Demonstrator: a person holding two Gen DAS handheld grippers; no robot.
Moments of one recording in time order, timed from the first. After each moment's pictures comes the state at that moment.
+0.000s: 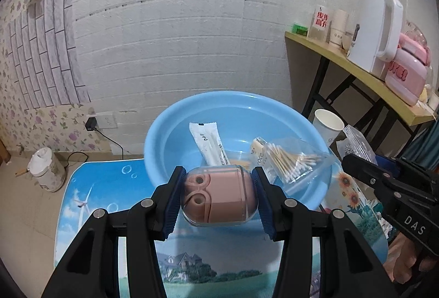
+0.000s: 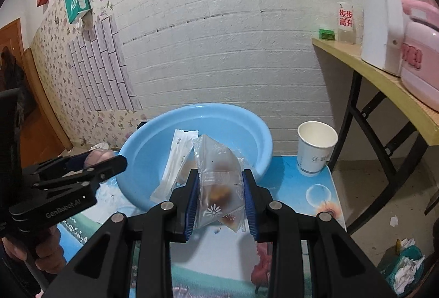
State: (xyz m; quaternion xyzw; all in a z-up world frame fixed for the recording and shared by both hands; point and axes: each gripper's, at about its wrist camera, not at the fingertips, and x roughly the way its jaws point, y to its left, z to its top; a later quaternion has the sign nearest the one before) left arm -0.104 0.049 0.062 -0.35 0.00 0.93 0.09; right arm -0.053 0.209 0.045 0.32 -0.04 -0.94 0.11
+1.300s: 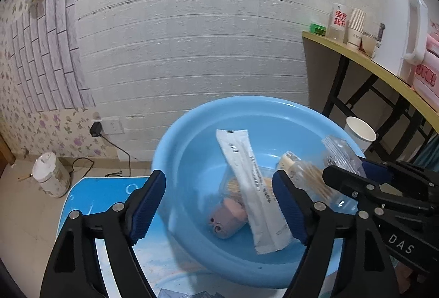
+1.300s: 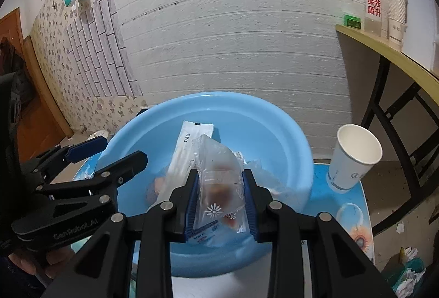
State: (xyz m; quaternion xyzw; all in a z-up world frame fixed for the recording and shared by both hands) left arm -0.151 0.029 0.036 -0.34 0.00 0.94 0.07; right arm -0.130 0.169 0.012 0.35 -0.03 -0.93 0.13
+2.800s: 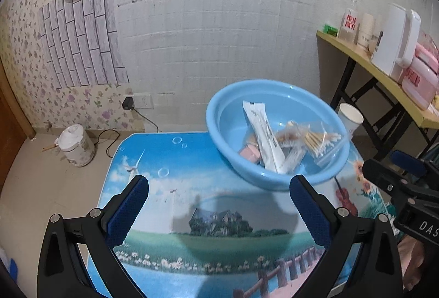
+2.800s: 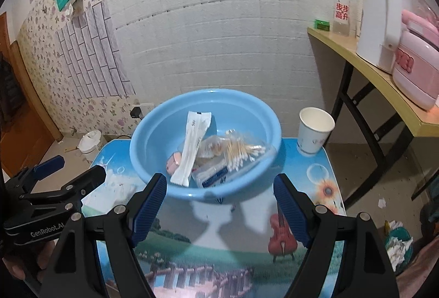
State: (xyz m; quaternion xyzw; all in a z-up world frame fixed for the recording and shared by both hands) left arm -0.045 -0.002 0.083 -0.38 -0.01 0.92 0.01; right arm -0.013 0.165 0.073 0.37 -0.03 -0.93 0.06
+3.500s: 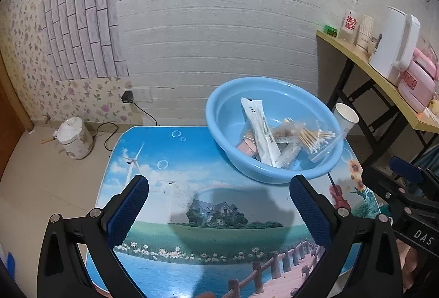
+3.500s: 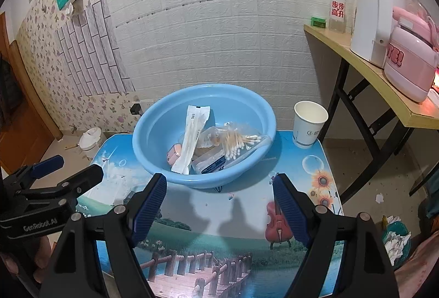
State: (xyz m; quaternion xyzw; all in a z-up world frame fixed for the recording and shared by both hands) left arm -0.037 -0.007 0.091 -0.39 -0.03 0.92 0.01; right arm 0.002 0.169 0.077 0.38 -0.03 -0.92 0.06
